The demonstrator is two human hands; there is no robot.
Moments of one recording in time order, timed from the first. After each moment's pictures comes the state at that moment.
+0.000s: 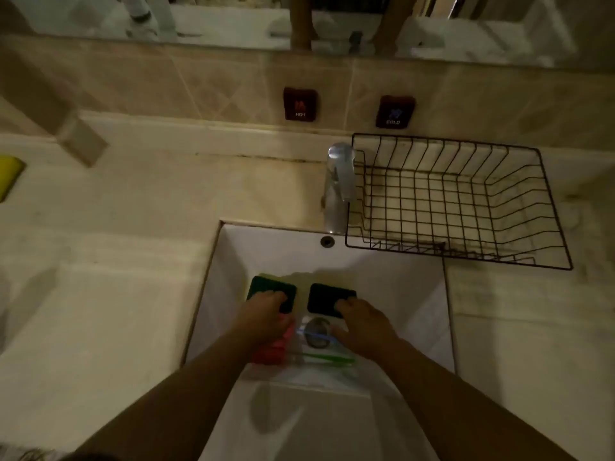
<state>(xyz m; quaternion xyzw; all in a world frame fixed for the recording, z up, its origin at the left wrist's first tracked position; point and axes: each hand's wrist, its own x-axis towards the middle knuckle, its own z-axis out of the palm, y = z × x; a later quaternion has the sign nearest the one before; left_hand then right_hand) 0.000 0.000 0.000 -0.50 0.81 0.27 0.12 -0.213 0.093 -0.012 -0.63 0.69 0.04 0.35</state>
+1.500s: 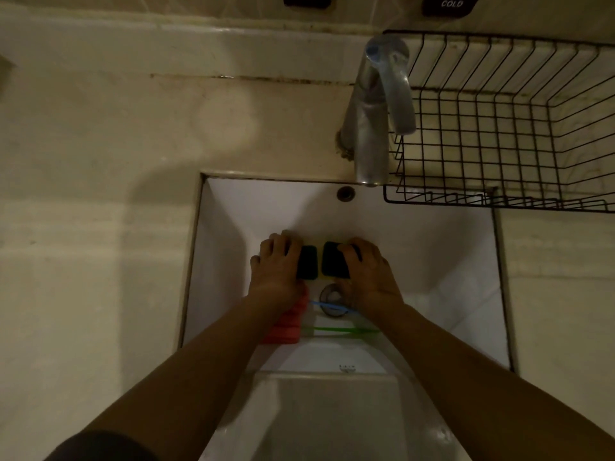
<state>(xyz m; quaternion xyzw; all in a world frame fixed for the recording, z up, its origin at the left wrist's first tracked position) -0.009 -0.028 -0.076 -0.48 0.83 0.25 0.12 -0.182 0.061 -0.080 -0.59 0.77 -0.06 0.24</state>
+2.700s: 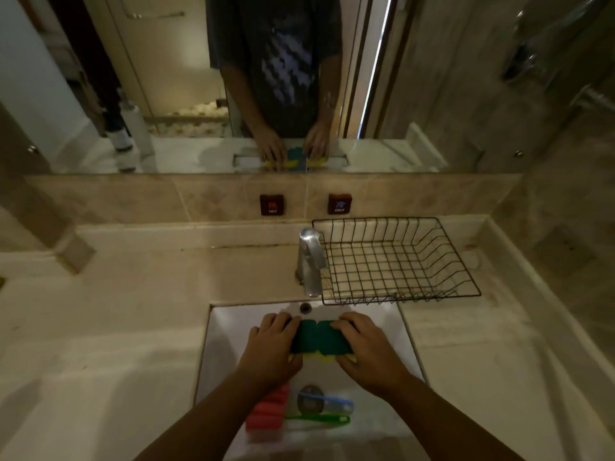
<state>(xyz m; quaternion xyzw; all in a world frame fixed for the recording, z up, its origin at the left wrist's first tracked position) -0.015 -0.020 0.089 -0.34 0.92 0.17 -0.01 -0.208 0.105 0.103 -0.65 0.73 -0.17 0.11</state>
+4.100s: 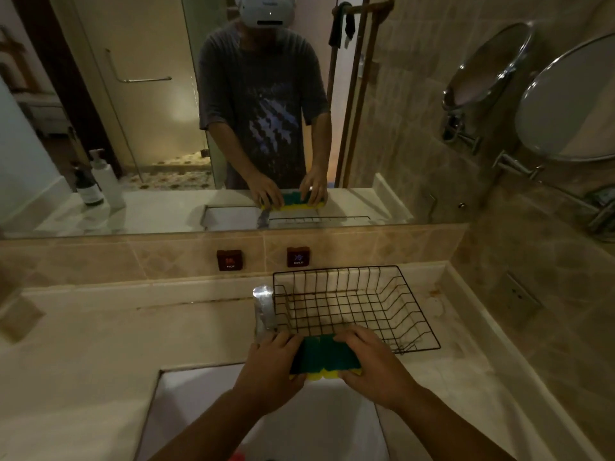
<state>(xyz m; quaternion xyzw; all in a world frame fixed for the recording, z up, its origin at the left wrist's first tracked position) -0.123 -0.027 0.146 -0.29 0.94 0.17 -0.07 -0.326 0.101 0.154 -0.63 0.73 -0.22 0.11</state>
